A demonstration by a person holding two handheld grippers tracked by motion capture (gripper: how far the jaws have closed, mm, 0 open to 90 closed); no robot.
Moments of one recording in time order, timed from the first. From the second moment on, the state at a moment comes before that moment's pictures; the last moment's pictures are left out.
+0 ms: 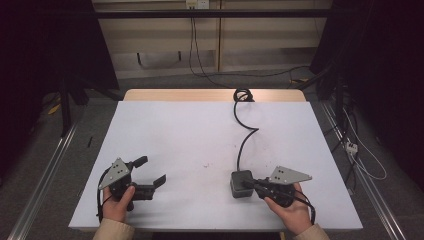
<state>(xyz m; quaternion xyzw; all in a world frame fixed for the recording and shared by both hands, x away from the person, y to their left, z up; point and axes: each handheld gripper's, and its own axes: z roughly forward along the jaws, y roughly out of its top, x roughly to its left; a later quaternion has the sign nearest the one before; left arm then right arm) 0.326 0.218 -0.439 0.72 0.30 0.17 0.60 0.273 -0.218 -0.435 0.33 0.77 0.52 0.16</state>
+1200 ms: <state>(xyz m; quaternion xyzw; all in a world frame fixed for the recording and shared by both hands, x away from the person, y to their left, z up) 0.324 0.219 -0.437 0.72 0.30 0.17 0.60 0.271 -0.211 -0.432 0.31 0.79 0.50 0.16</state>
